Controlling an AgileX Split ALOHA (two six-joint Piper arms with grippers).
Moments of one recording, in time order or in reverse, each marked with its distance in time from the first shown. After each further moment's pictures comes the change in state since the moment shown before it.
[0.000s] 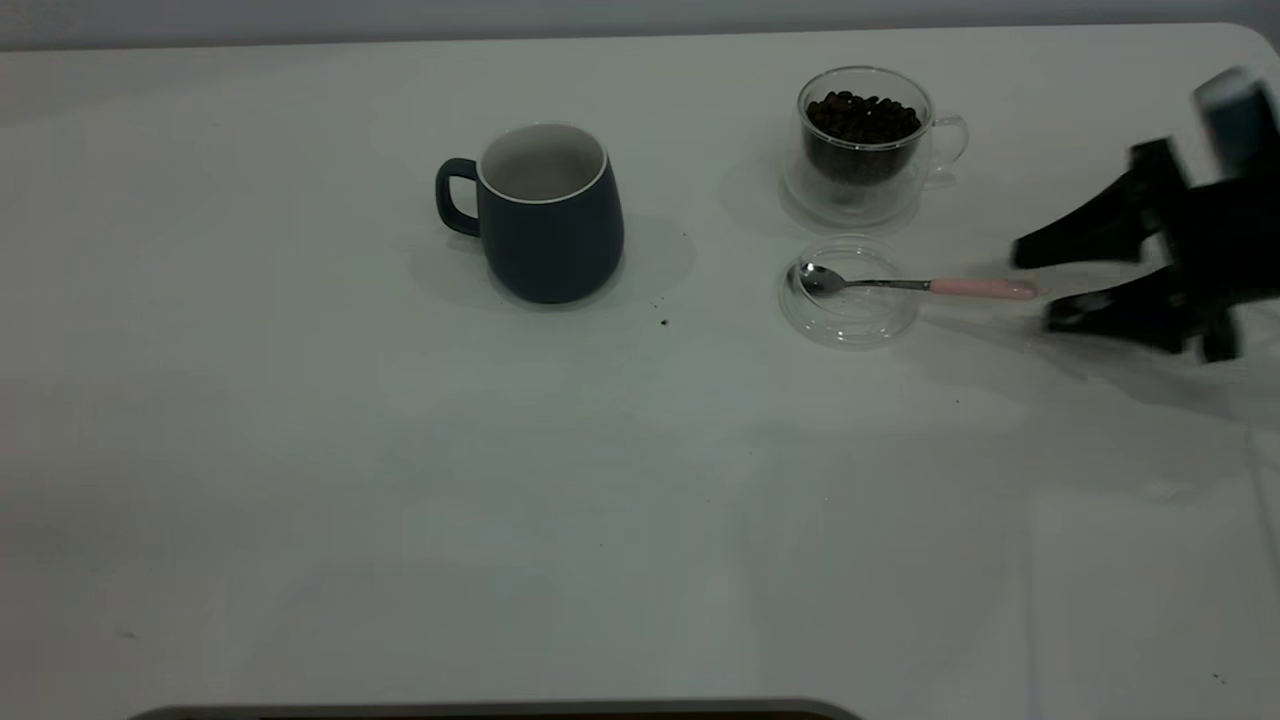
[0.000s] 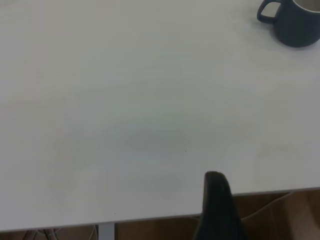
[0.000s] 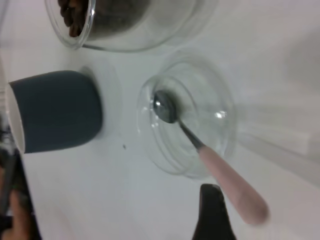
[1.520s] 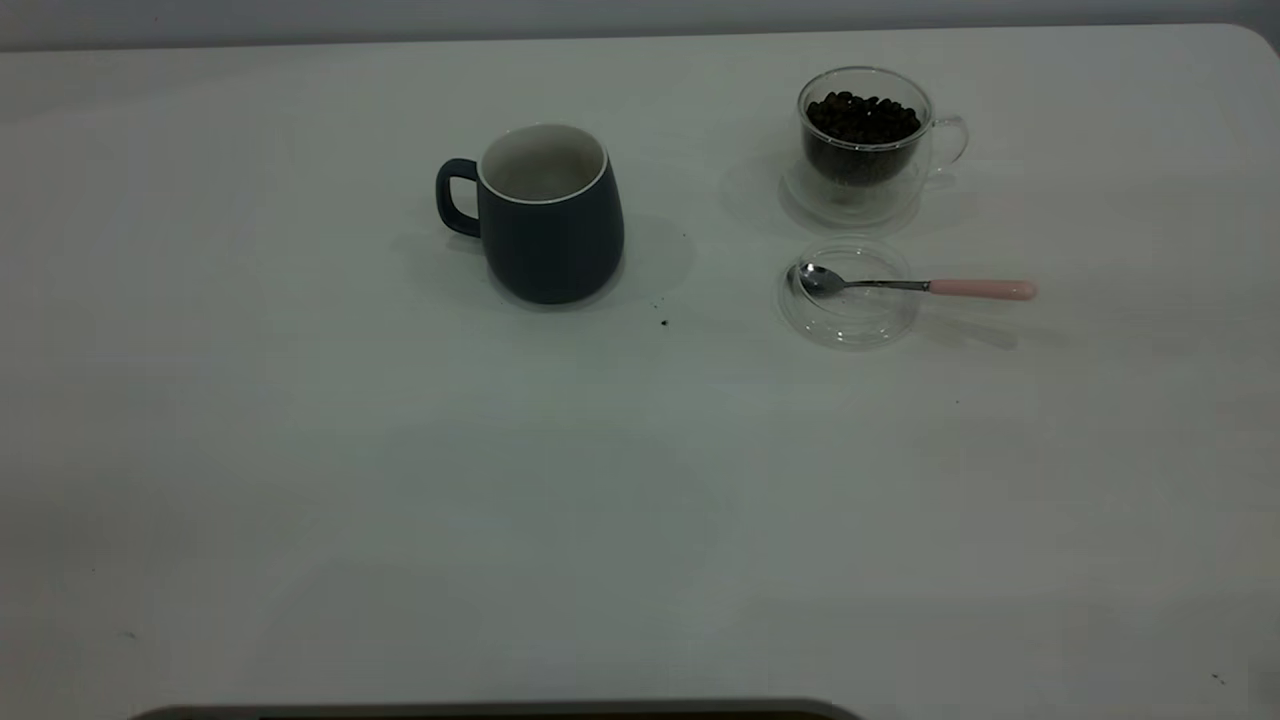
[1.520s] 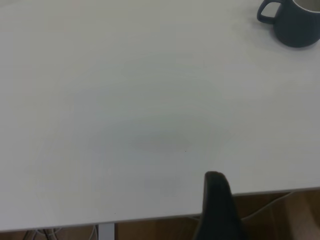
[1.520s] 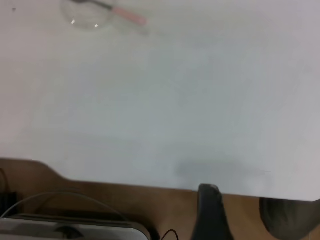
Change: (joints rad) left arm 0.000 0.000 0.000 0.000 0.000 0.000; right arm 0.271 -1.827 0.364 -1.432 0.261 1.161
